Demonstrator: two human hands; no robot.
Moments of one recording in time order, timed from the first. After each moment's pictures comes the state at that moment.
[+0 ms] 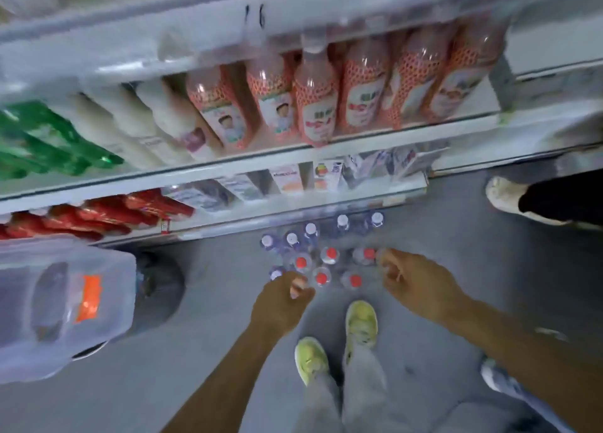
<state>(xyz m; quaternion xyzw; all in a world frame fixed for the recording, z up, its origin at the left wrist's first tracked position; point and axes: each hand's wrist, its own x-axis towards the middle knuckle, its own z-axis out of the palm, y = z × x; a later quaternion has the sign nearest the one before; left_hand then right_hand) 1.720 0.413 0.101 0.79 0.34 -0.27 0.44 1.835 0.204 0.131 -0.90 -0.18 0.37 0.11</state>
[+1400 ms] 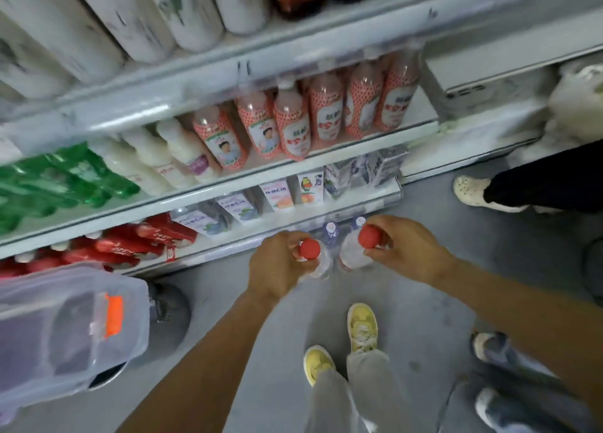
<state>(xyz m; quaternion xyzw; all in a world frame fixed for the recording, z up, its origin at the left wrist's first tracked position) 1.739 0.413 0.192 0.90 0.17 -0.13 0.38 1.820 0.187 0.192 -0.91 -0.22 0.22 0.26</state>
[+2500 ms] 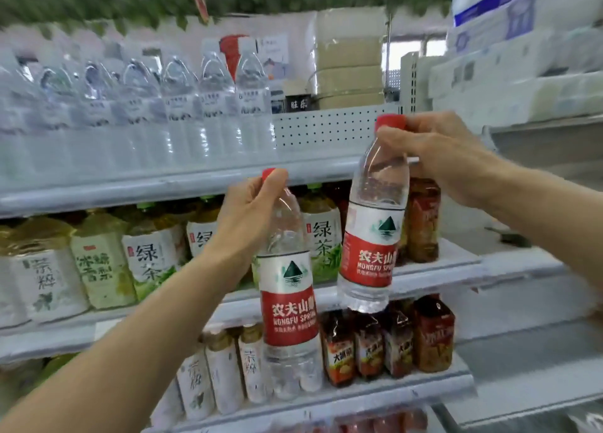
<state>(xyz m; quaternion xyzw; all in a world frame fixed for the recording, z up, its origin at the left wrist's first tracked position) 1.803 0.445 0.792 0.77 0.01 0.31 0.56 1.887 0.227 0.844 -0.72 -0.36 -0.10 0.58</state>
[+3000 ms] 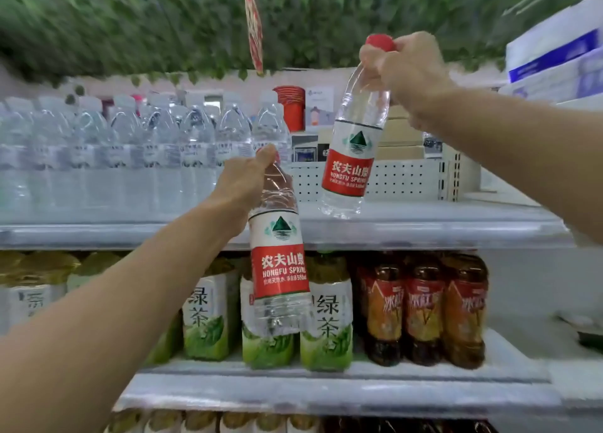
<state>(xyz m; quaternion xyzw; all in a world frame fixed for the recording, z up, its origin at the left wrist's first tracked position) 1.894 0.468 0.892 0.70 0.09 0.40 0.58 1.993 0.297 0.994 -0.65 -0.38 -0.28 0.60</state>
